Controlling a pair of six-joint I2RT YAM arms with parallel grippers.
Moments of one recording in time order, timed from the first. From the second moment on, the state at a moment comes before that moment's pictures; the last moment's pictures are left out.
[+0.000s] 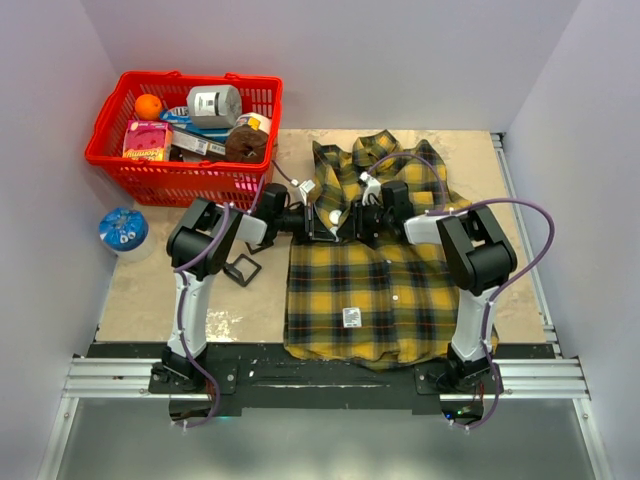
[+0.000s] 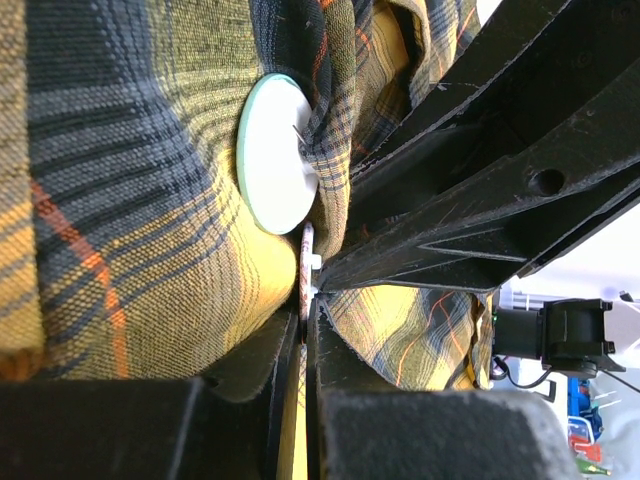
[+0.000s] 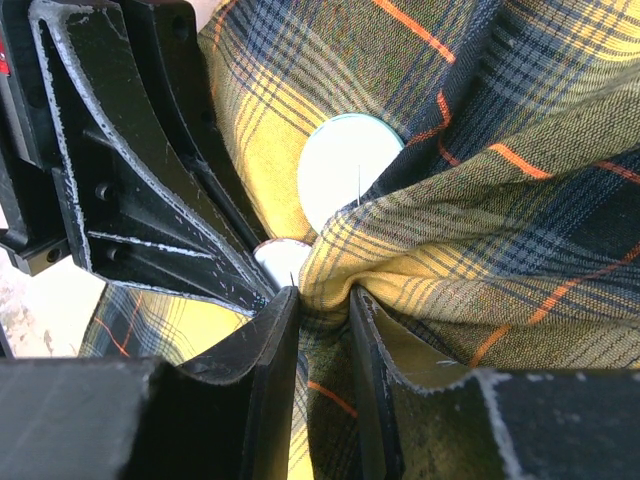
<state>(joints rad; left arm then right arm) -0.41 2.21 1.15 0.51 0.86 -0.69 0.36 1.99 1.02 0.30 -0.60 0.31</state>
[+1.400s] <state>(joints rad) -0.40 2.20 1.18 0.45 0.85 -0.58 0.36 2.04 1.14 0.17 -0.61 0.27</state>
